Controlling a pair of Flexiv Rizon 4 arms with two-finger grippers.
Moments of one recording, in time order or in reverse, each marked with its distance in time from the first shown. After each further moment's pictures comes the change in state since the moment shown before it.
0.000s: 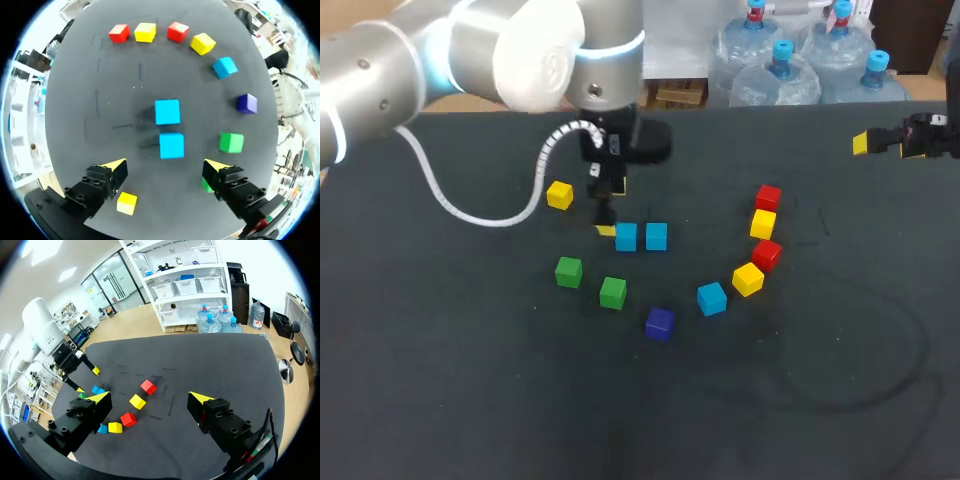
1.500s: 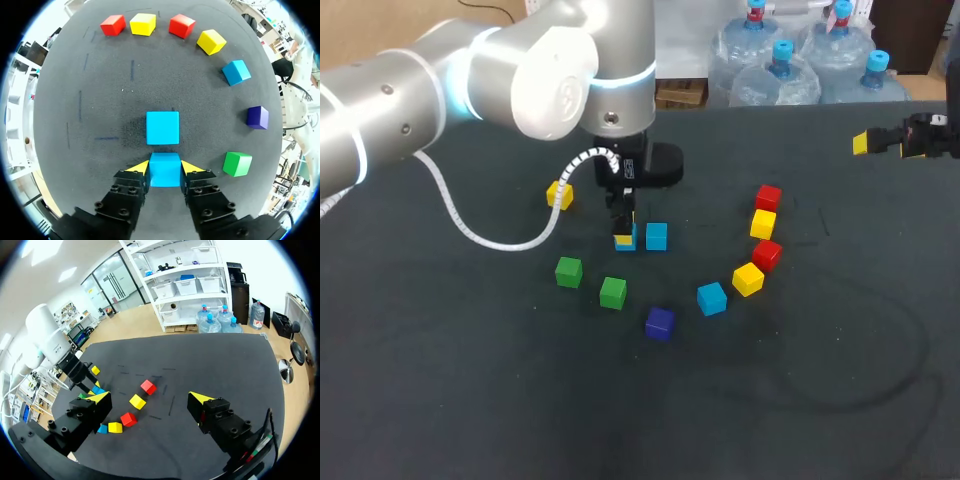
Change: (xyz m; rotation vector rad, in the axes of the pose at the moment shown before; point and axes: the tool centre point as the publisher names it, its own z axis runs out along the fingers) left arm -0.021 -0.006 0.041 0.025 -0.003 -0.083; right arm 0.000 0.000 0.000 0.000 0.000 0.000
